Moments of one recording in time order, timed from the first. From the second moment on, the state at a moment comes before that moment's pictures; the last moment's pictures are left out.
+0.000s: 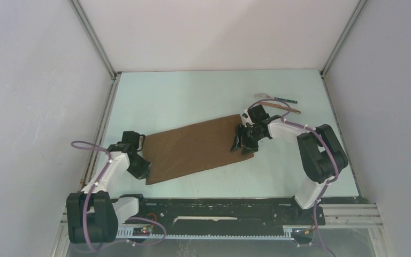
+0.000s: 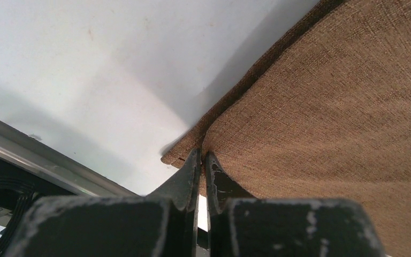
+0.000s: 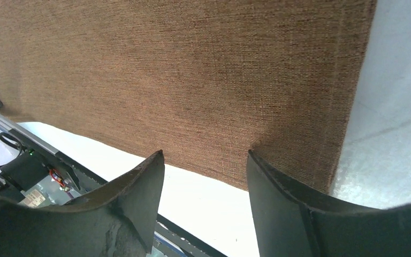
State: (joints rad) left arm 0.04 1.10 0.57 -0.88 -0.10 -0.89; right arm 0.42 1.75 1.00 -0.43 -0.43 0.51
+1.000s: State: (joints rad) left arm -0.01 0.97 0.63 -1.02 -0.15 -0.93; right arm 0.48 1.74 1.01 -0.40 -0.42 0.51
